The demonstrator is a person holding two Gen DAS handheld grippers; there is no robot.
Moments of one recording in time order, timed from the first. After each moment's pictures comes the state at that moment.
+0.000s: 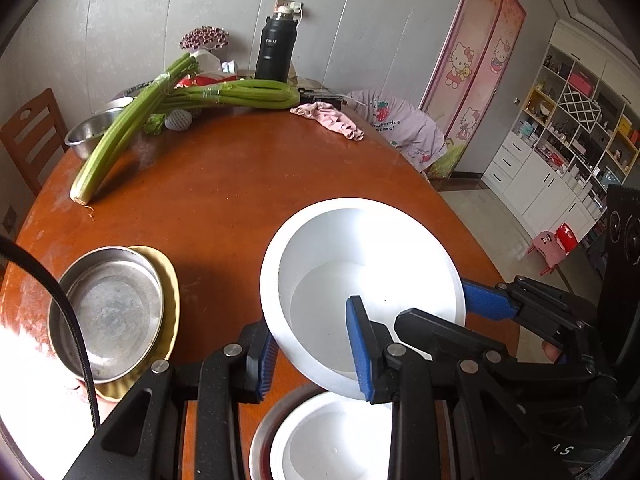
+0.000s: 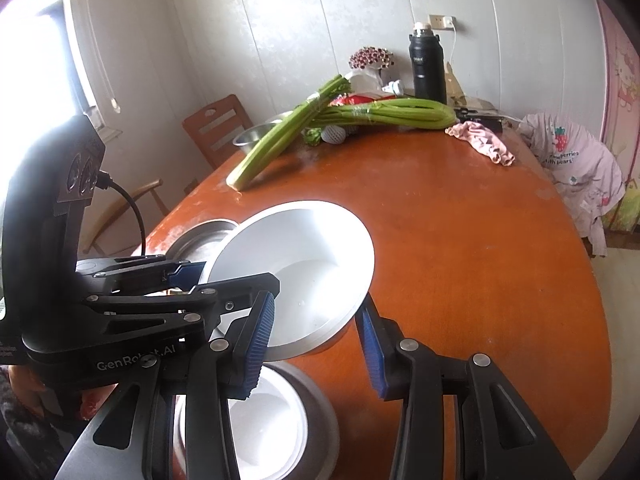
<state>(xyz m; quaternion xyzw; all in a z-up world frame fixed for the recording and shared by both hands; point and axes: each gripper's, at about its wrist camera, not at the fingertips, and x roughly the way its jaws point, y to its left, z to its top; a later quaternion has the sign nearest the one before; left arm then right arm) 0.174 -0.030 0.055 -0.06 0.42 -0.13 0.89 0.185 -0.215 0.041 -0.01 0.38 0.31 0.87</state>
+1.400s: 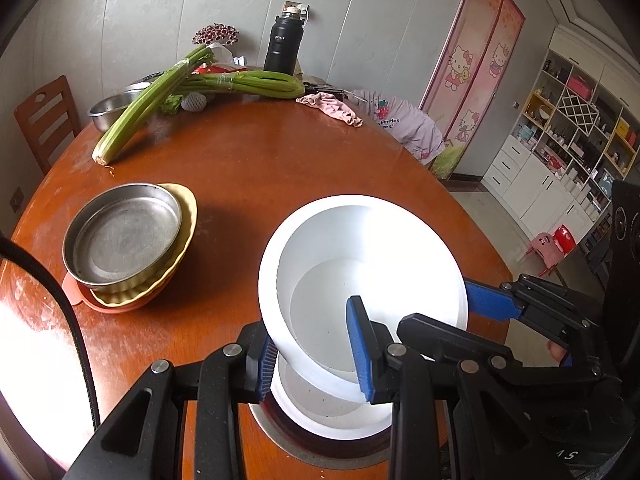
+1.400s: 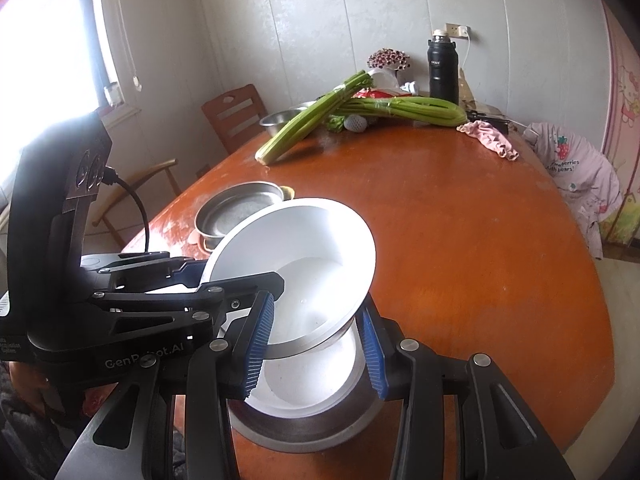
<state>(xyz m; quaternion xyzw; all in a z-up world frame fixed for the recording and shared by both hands) 0.099 -0.019 0.029 -0.08 0.42 -0.13 0.90 0.118 -0.203 0.026 -0.04 0.38 0.31 0.87</state>
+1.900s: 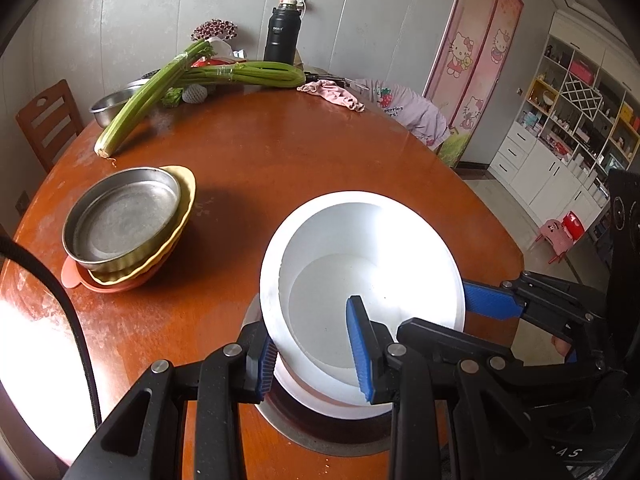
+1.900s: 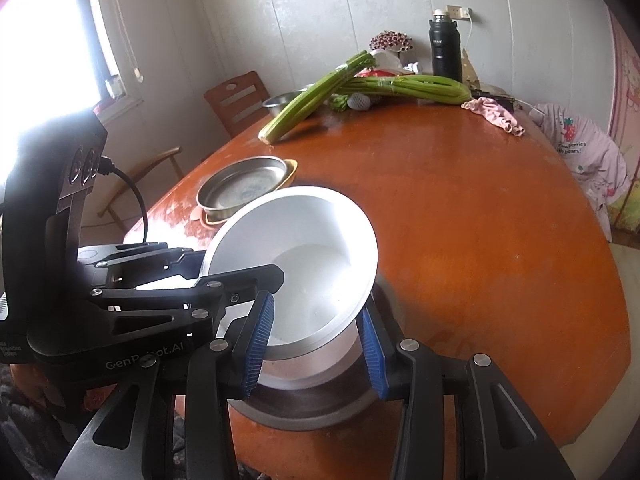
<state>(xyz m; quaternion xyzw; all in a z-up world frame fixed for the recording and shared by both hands) 0.088 -0.029 0.012 -0.05 0.43 -0.12 0.89 0.110 -0.209 0.002 -0.04 0.40 0.32 0.86</state>
